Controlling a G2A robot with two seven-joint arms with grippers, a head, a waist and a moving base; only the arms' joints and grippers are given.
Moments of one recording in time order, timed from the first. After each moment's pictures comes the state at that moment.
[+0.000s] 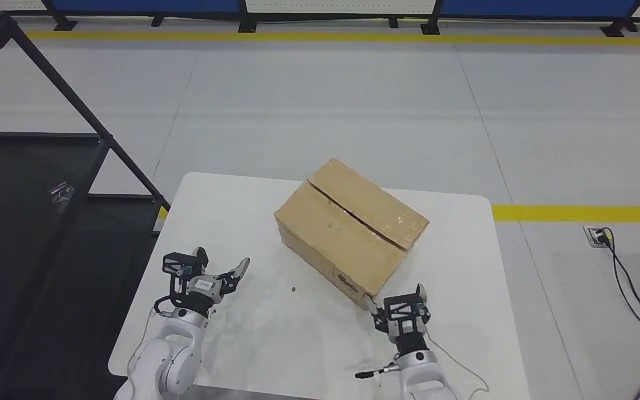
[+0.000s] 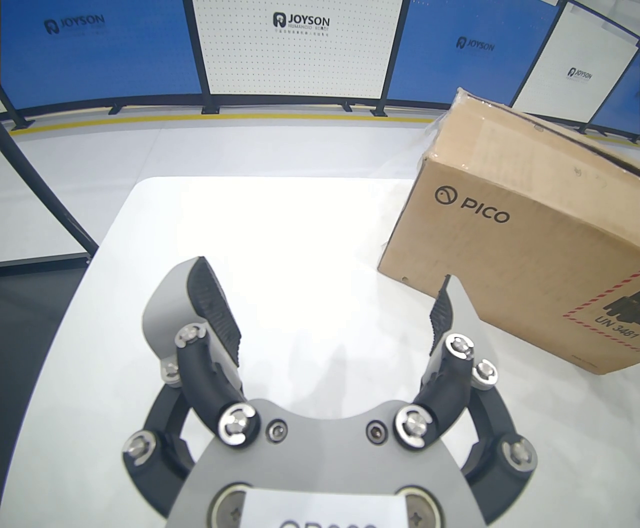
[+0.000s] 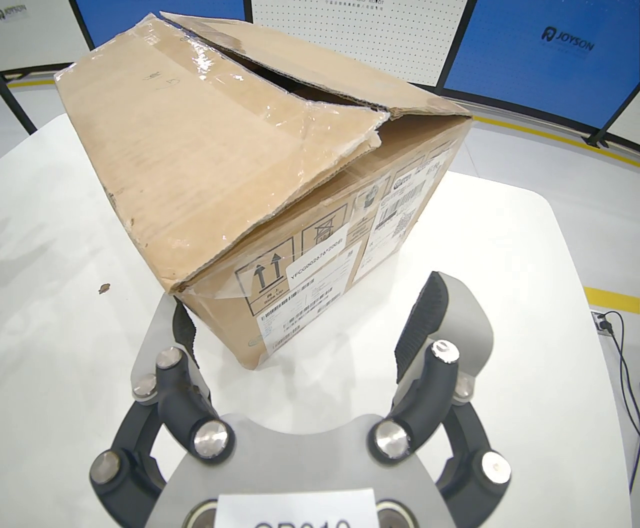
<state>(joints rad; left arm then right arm) 1.28 -1.22 -1.45 -1.50 1.19 -0.17 0.09 -1.43 -1.35 1.14 -1.70 -1.46 0.31 0.02</state>
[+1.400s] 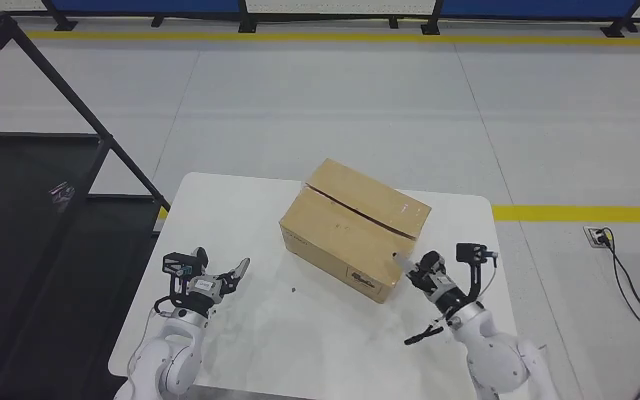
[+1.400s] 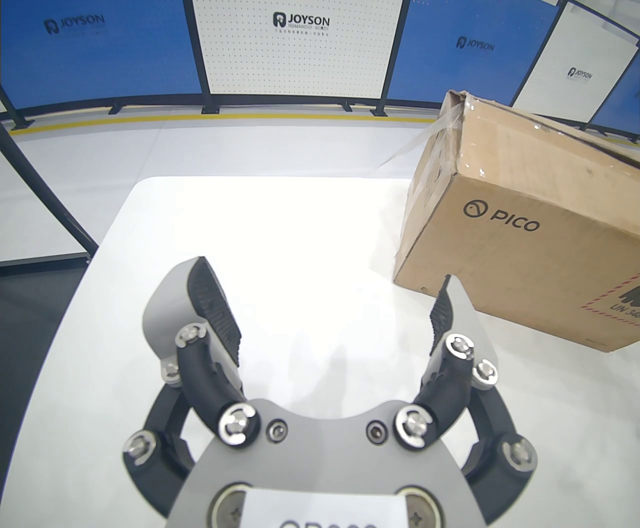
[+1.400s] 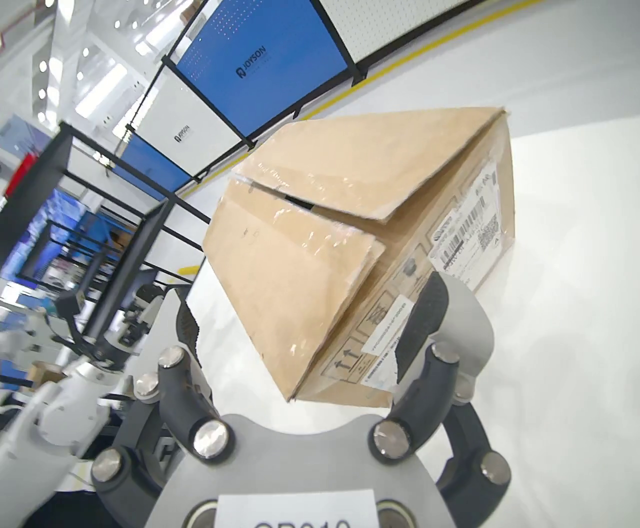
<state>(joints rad) 1.28 -1.22 -1.45 -1.50 1.19 -0.17 0.09 -1.26 -1.33 1.50 -1.70 -0.54 -0.13 0.43</state>
